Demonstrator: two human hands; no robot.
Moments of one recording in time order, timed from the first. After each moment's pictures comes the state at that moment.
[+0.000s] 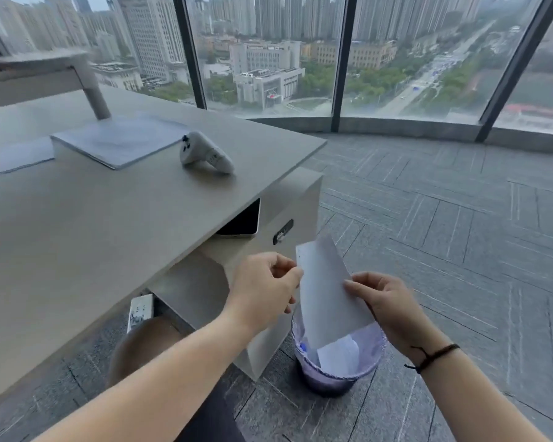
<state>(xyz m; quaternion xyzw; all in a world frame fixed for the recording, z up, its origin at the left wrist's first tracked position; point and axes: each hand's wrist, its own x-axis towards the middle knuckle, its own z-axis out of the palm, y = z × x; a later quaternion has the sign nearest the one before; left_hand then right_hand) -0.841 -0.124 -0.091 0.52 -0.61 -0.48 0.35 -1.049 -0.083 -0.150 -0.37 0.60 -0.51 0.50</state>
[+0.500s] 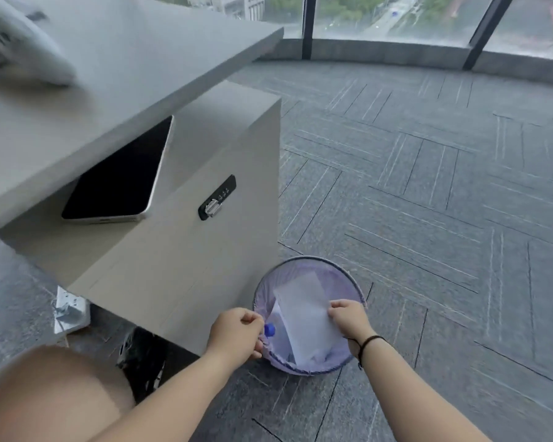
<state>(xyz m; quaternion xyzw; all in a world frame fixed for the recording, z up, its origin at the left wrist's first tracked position) -0.895 -0.183 -0.323 0.66 -0.49 -0.55 0.14 -1.115 -0.152 -0.412 -0.19 0.78 -0.35 0.48</state>
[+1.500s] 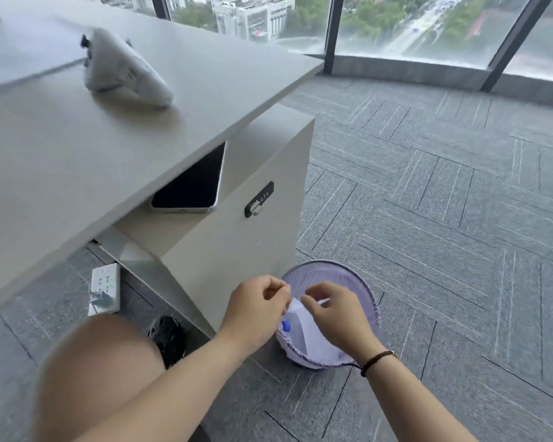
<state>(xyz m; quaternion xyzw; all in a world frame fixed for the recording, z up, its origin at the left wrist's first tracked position) -0.879 -0.167 -0.229 0.58 -0.62 -0.48 0.23 -1.041 -0.138 -0.299 -0.49 0.77 -0.25 0.32</state>
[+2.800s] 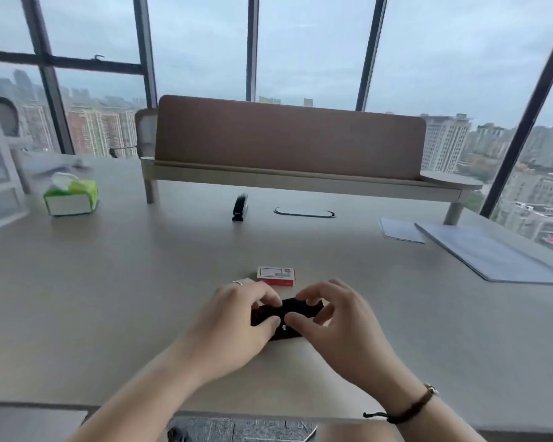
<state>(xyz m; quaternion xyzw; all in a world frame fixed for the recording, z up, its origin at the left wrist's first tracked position) -0.412 0.099 0.021 0.77 -0.53 0.01 0.36 -0.548 -0.026 0.011 -0.87 0.28 -0.30 0.27</state>
